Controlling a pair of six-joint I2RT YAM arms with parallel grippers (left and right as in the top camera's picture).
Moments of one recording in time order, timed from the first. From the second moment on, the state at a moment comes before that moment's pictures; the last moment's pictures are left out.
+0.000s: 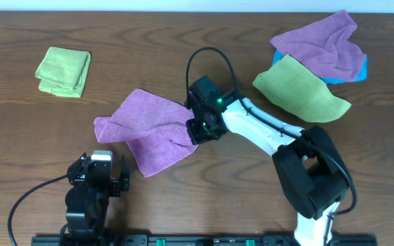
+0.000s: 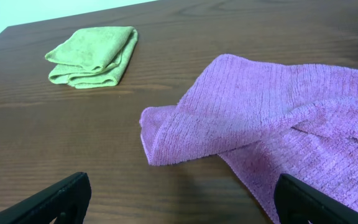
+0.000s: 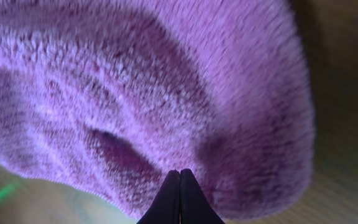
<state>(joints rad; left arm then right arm) -0.06 0.04 0.15 -0.53 -0.08 0.12 0.63 2.00 1.33 -0.69 -0.30 0.28</state>
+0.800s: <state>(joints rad) -0.06 0.04 0.15 -0.53 -0.08 0.12 0.64 2.04 1.33 -0.65 -0.20 0.30</state>
